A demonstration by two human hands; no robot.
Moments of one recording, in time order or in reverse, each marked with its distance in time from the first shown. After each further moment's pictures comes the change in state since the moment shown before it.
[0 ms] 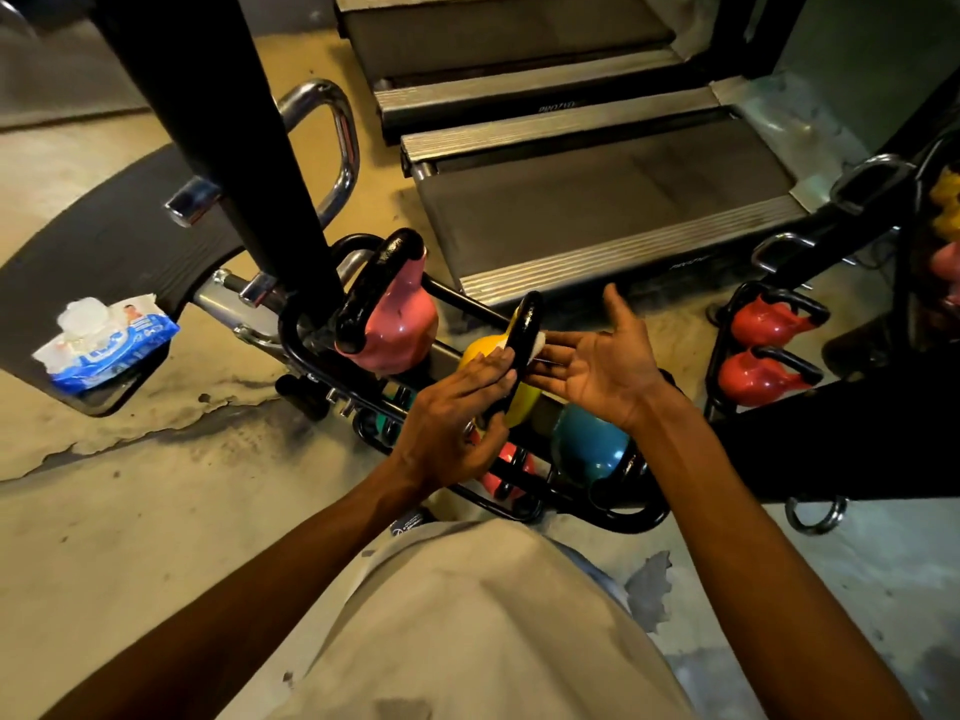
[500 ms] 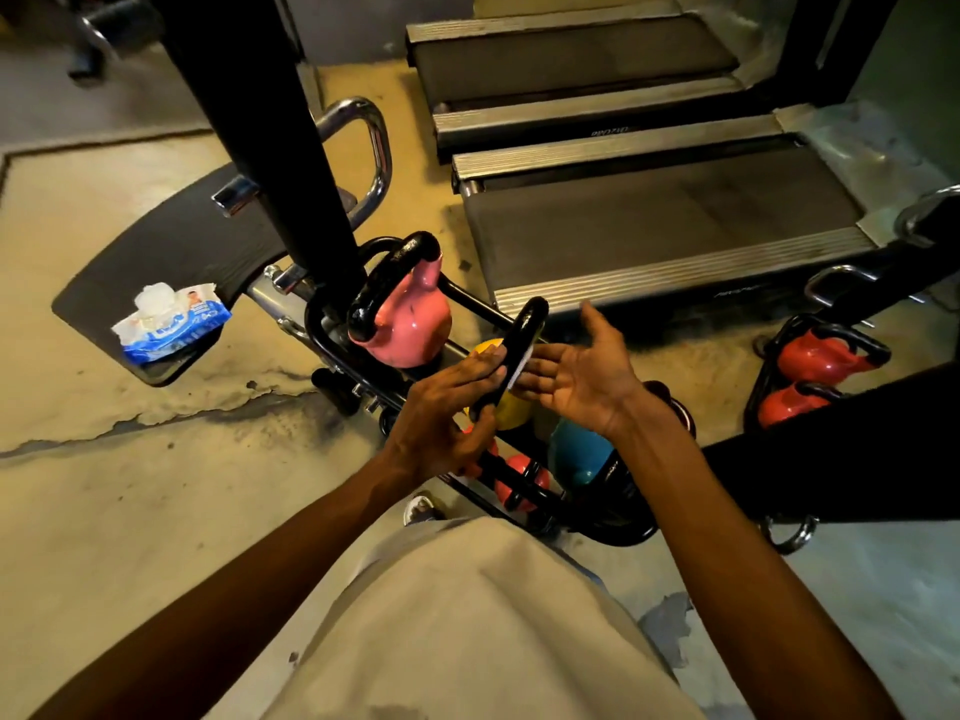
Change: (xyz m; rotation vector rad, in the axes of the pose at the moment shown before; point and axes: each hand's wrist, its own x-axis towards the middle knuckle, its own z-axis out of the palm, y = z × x) left_hand 0.000 0.016 0.004 0.051 0.046 -0.079; right_hand -0.006 0.001 -0.006 -0.093 -0.030 0.075
